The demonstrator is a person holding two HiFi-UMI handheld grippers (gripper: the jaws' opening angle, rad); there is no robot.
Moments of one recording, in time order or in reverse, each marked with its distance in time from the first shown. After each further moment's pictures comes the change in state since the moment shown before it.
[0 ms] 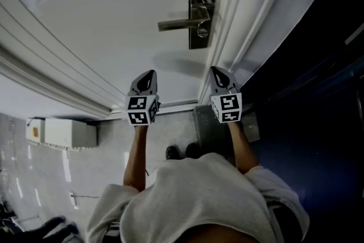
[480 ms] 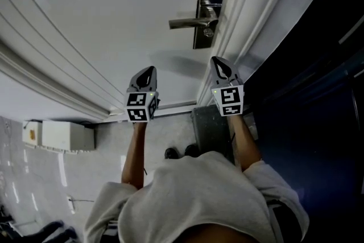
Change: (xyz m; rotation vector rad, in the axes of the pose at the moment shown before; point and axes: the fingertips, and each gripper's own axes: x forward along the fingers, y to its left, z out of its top) left arm -0.014 0.017 0.017 0.009 -0.048 -0.037; right arm 0.003 0.011 0.057 -0.158 -0.061 -0.044
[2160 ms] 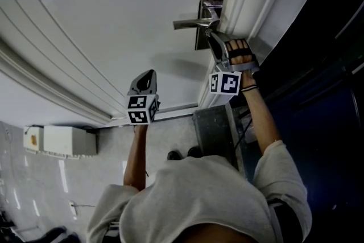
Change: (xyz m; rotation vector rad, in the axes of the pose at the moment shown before) left arm -0.017 0.012 -0.005 -0.005 -0.002 -0.006; right arm 0.039 -0.009 0.066 -1.216 0.082 -0.161
